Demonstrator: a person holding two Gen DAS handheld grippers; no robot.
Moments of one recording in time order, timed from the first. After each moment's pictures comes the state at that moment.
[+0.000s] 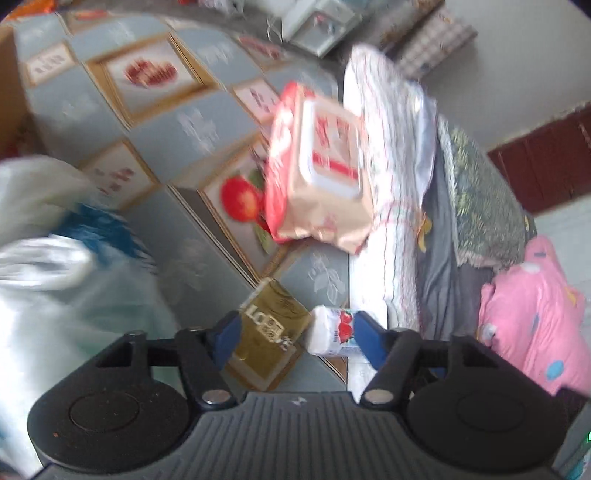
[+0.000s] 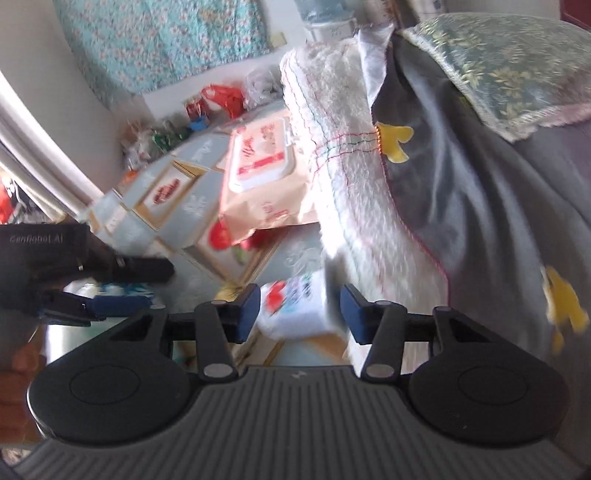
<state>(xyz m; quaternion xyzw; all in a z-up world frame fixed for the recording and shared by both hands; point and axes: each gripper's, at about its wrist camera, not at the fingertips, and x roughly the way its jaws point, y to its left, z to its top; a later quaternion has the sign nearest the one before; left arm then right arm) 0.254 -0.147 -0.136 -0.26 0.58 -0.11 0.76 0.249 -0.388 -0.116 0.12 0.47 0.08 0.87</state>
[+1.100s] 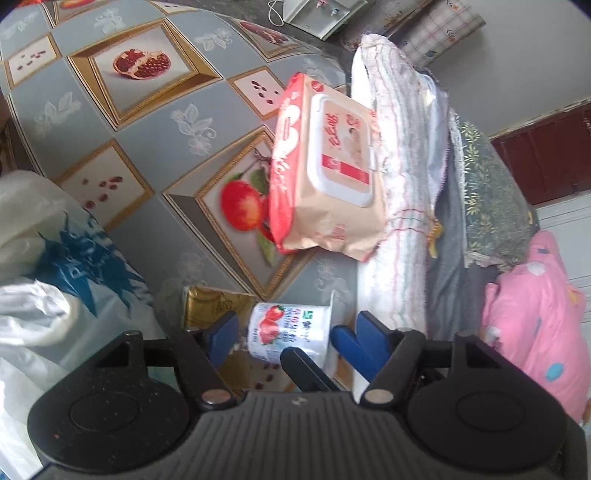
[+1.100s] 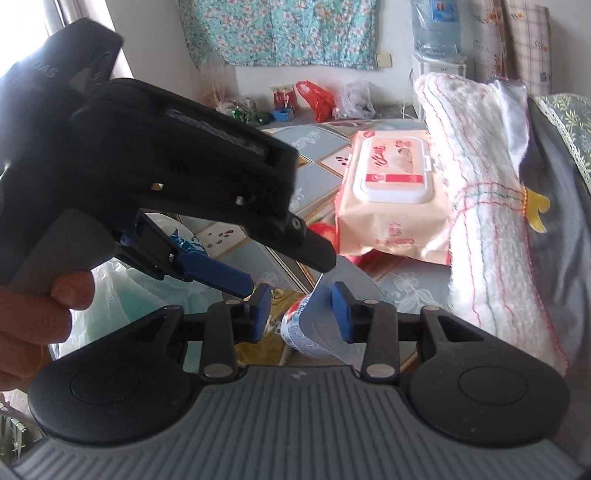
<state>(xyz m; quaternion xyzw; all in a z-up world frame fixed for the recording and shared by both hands) 0.279 -0.135 -0.142 -0.26 0.60 -0.12 0.75 0.239 -0.292 -0.113 0.01 0.40 0.21 0.89</state>
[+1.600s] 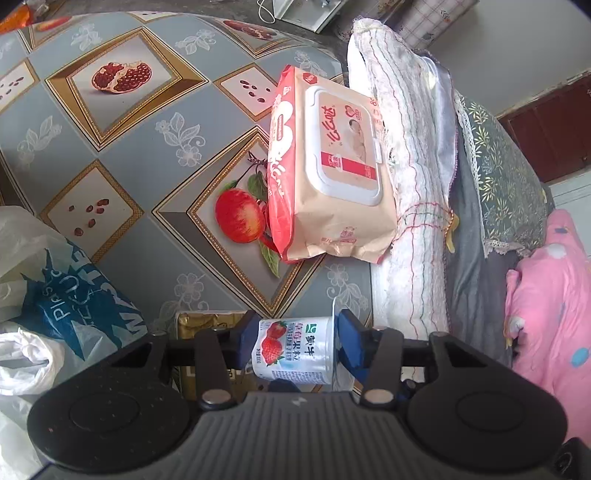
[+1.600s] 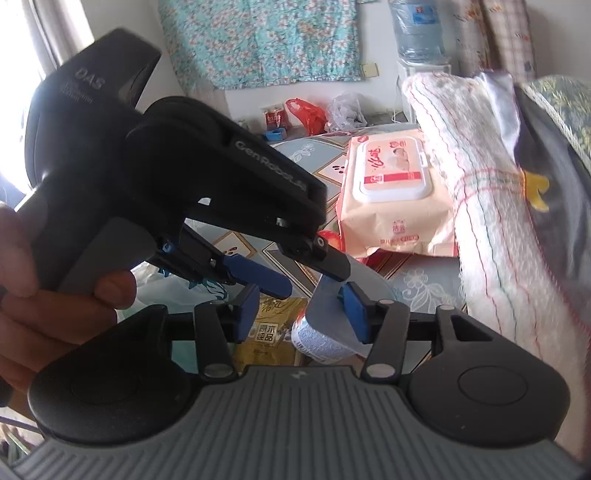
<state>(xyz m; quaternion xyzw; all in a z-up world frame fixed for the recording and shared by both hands) 0.294 -0.151 -0.151 -0.21 0.60 -0.12 0.76 0.233 -0.299 -0.122 0.08 0.39 0.19 0.90</state>
